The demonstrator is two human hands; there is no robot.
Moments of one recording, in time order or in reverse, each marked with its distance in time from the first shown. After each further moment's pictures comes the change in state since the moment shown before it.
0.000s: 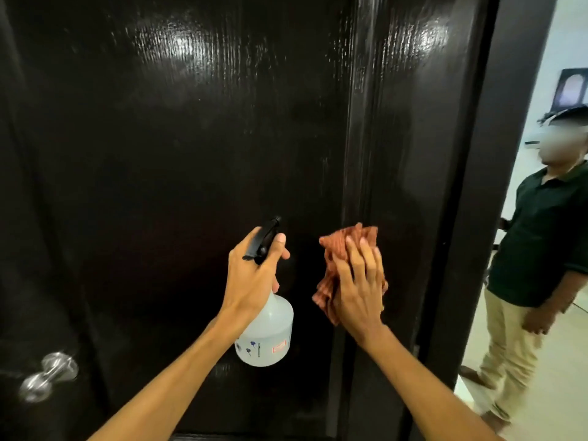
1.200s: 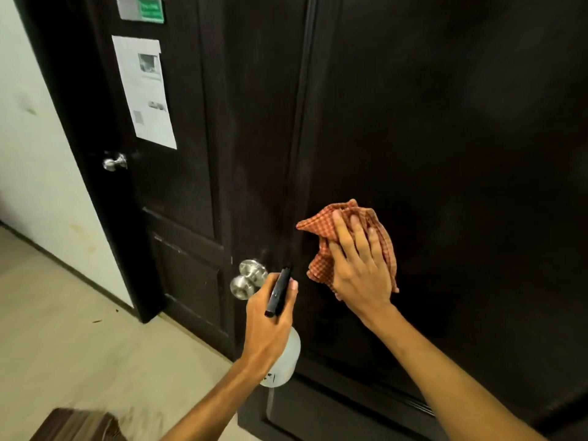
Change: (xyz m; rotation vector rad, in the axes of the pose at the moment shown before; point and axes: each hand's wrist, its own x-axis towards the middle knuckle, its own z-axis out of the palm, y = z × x) left_hand -0.116 -0.211 -0.300 0.122 0.336 -0.209; right_hand 0.003 -0.365 0.135 0.171 -0.229 -0.376
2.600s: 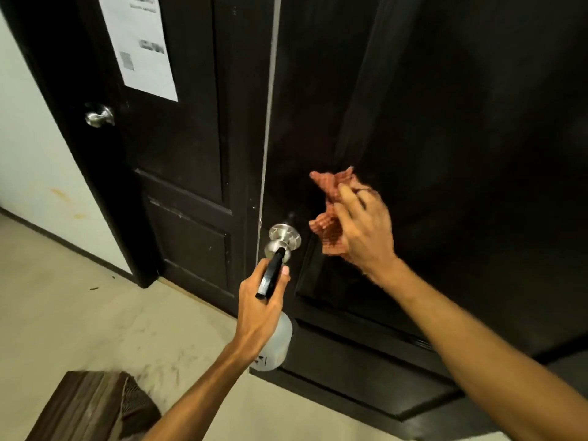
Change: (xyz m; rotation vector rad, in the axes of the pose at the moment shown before) left_hand -0.010 -0.050 -0.099 -0.006 -0.086 -0.155; right_hand 0.034 -0.062 0.016 0.037 -0.040 0.016
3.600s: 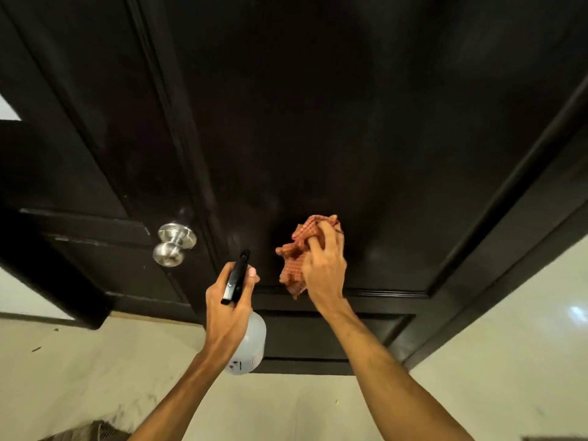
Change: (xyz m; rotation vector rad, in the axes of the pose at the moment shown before) left_hand -0.042 0.013 0.105 0.079 -0.229 -0.019; right_hand -0.170 0.014 -0.037 0.321 -0.017 0.809
